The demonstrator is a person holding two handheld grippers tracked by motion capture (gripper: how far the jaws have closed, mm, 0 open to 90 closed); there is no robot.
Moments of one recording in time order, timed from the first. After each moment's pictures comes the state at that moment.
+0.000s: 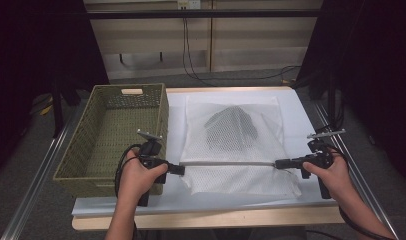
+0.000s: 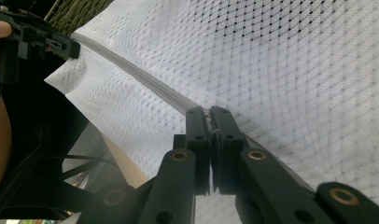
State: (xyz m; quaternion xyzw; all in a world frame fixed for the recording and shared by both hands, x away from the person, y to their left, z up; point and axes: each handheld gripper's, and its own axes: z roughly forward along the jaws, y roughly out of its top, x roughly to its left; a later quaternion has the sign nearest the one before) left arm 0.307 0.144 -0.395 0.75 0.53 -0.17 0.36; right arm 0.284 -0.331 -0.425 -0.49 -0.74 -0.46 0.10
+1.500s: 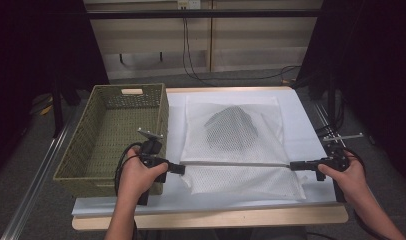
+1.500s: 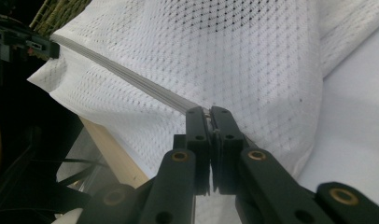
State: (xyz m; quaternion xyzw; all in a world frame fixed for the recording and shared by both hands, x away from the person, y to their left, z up) left arm 0.309 0.143 -0.391 0.76 0.52 -0.17 0.36; right arm 0.273 -0.370 -0.430 -0.52 -0.72 -0.45 0.09
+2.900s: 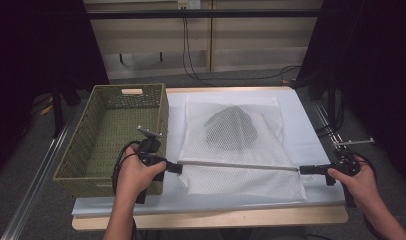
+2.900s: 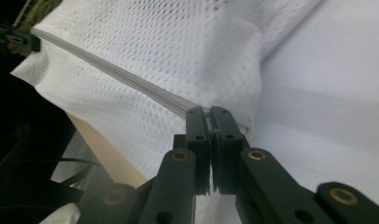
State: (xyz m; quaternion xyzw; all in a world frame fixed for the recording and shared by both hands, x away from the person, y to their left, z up) left arm 0.311 0.146 -0.385 0.76 0.53 -0.15 0.35; right arm 0.262 -0.397 -0.440 -0.54 -0.71 -0.44 0.08
